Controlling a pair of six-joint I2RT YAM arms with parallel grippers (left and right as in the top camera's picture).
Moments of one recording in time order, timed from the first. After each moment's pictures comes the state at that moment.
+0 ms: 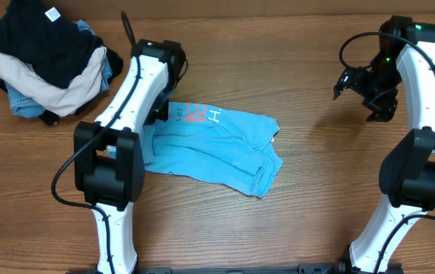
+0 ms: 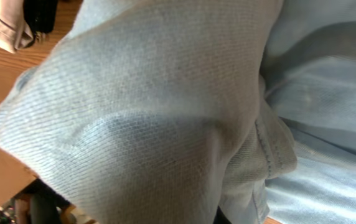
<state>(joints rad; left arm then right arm) -0.26 2.19 1.87 -1.48 -0.49 -0.32 -0.17 2.11 1.97 -1.50 -0.14 0.41</state>
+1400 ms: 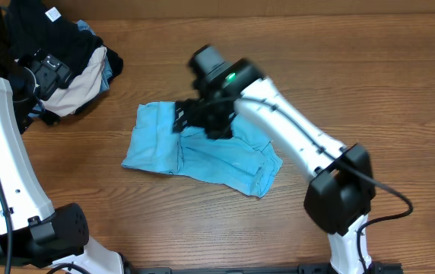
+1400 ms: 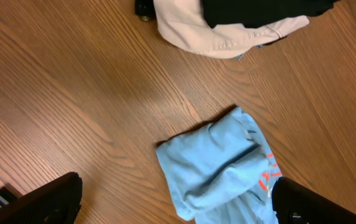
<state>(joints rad) 0.29 1.80 2.24 -1.69 -0.01 -0.68 0.70 2.11 1.95 -1.12 -0.41 0.70</state>
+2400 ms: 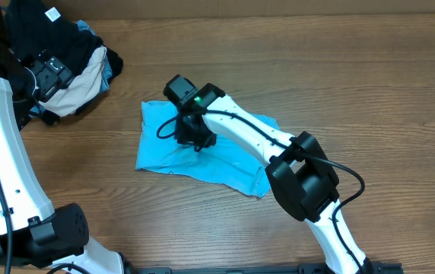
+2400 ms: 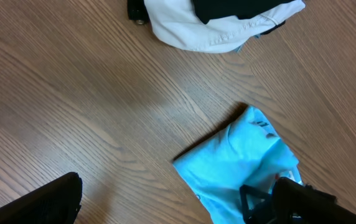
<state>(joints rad) 0.29 1.80 2.24 -1.69 -0.01 -0.57 0.76 2.32 1.93 -1.01 -0.13 0.88</state>
